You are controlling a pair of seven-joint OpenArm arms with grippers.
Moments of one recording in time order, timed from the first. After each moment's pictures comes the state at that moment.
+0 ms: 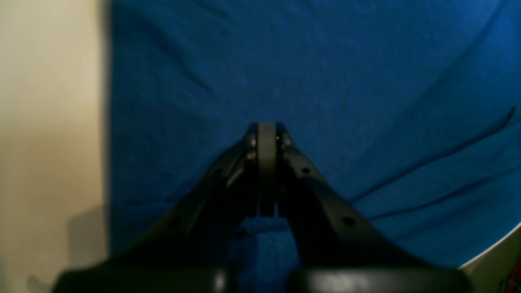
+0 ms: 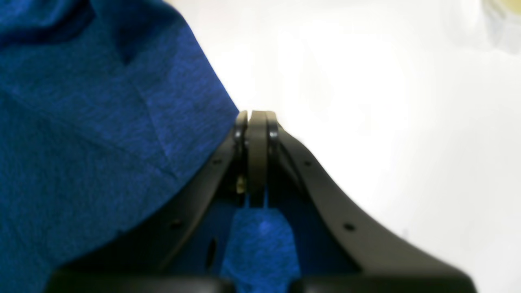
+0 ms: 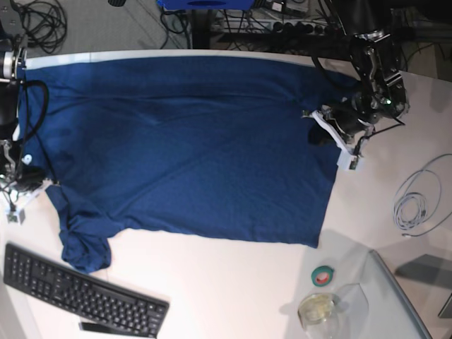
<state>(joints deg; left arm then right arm) 5.8 -4.8 -26.1 78.1 -12.0 -41.0 45.0 20.8 22.9 6.1 35.1 9.8 14.4 -23.7</state>
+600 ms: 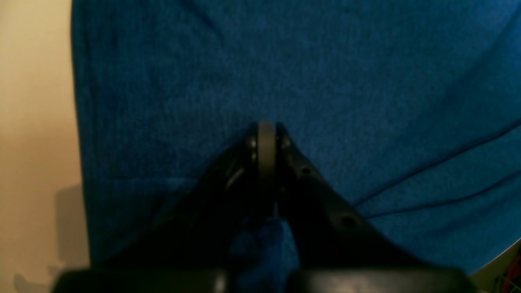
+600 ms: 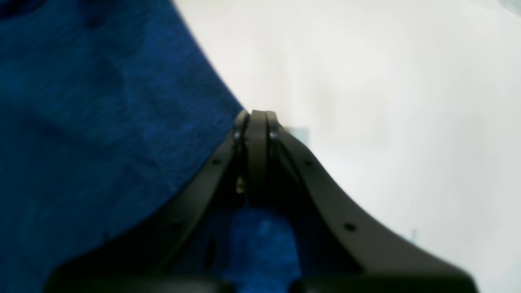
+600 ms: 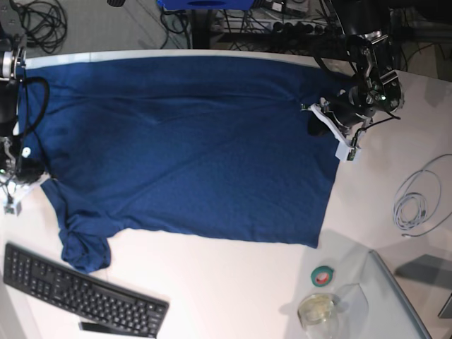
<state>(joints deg) 5.6 -5.1 -26.4 73.1 -9.8 -40.8 41.6 20.7 23.2 6.1 32.1 9.9 10.5 -23.2</state>
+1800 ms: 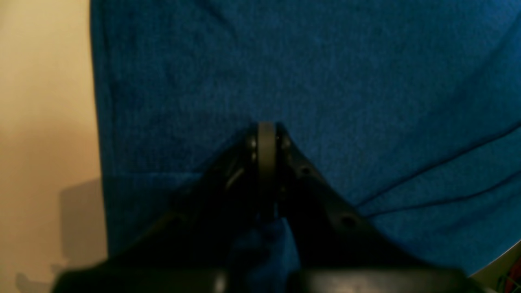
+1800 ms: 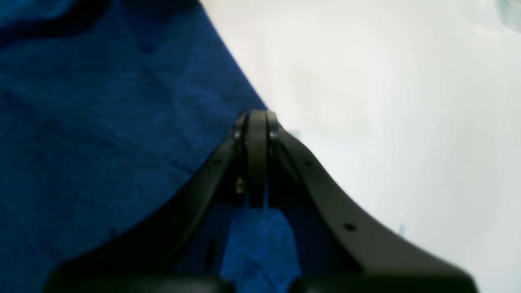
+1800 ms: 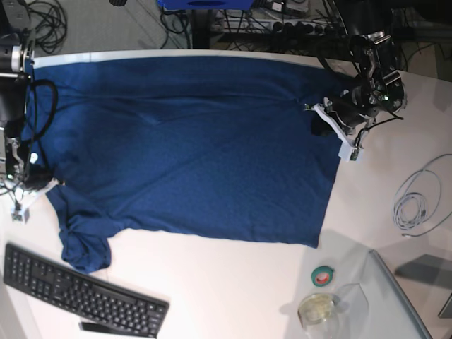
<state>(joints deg) 5.7 -6.0 -26.4 73.0 -9.9 -40.8 41.7 18.9 20.9 6.0 39.6 9.9 9.0 -27.7</state>
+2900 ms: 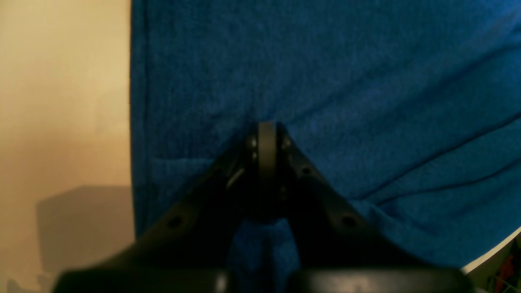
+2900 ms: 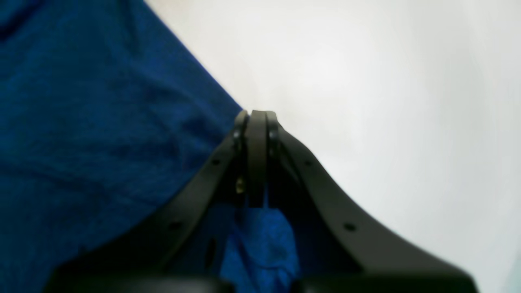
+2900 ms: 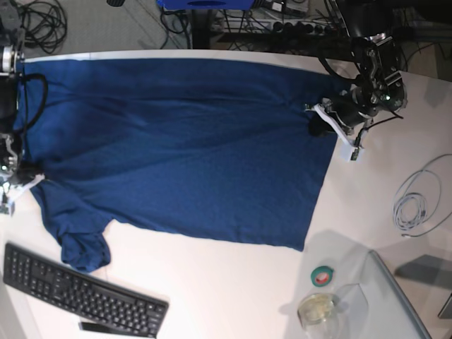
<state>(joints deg) 4.7 -6.7 -26.4 70.0 -11.4 -41.3 40.7 18.1 23.6 3.1 36.6 9.8 3.7 -18.6</state>
